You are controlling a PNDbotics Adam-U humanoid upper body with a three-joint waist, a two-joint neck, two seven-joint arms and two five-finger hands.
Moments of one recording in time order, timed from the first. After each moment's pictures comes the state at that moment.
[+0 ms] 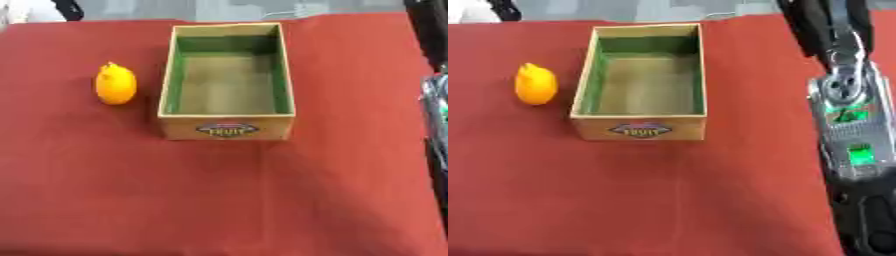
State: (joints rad) left arm -0.33 0.14 0.26 -1.98 0.15 -0.27 0.03; right arm -0.56 -0.32 0.02 -1.98 0.45 0.23 -0.05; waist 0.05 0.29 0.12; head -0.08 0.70
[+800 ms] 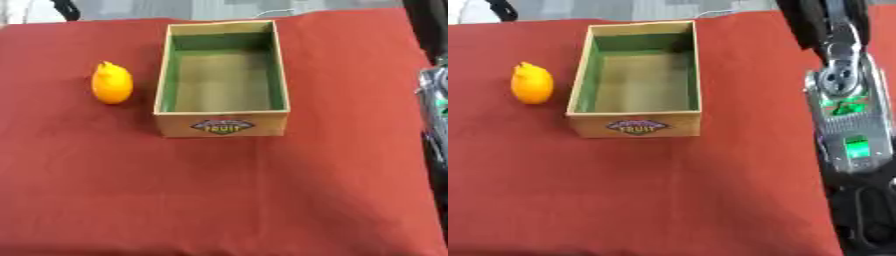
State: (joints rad) left arm -0.56 0.64 0.11 -1.80 -0.34 -0.17 0.00; right arm -0.56 -0.32 0.02 -1.98 0.45 0.23 -0.04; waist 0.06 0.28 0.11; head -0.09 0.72
